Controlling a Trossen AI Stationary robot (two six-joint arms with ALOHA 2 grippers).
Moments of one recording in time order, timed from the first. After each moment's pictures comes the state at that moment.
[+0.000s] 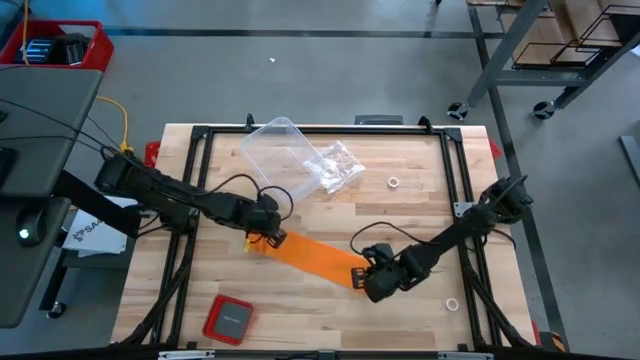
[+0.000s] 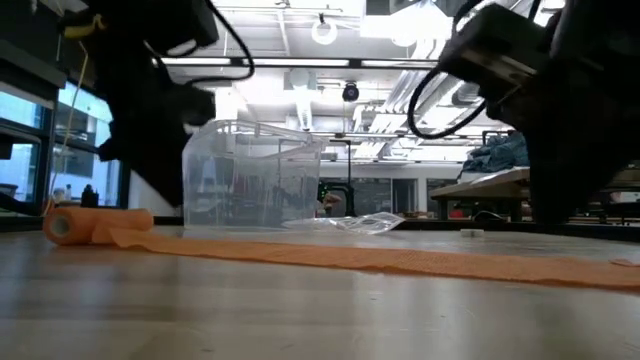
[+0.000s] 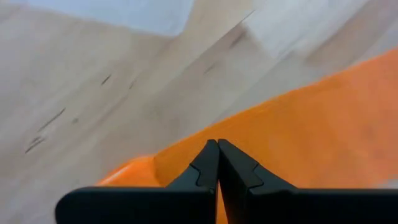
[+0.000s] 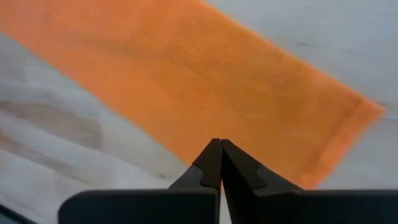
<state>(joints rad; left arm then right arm) -0.16 1.41 0.75 -0.53 -0.27 -0.97 0.56 1.77 1.07 -0.55 0.16 1.95</state>
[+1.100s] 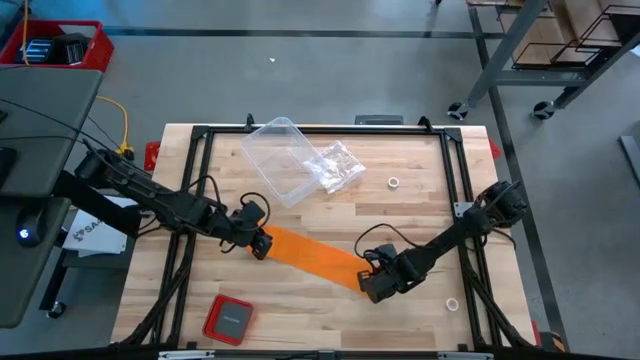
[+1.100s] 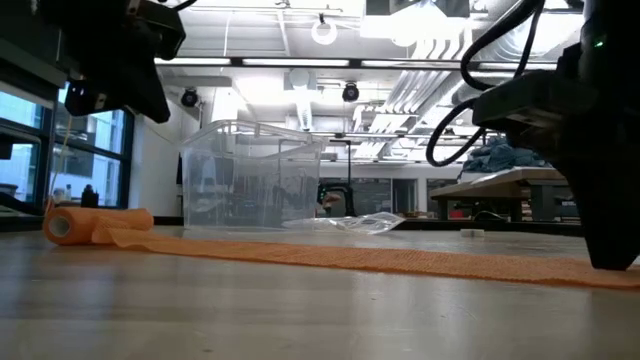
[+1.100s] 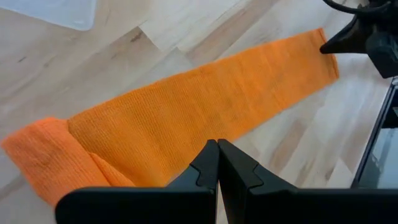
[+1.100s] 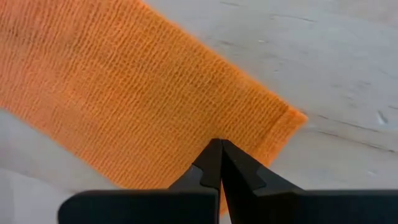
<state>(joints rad) -0.38 1.16 0.75 -0.52 -0.29 -1.15 0.56 1.83 1.07 -0.69 0.09 1.90</state>
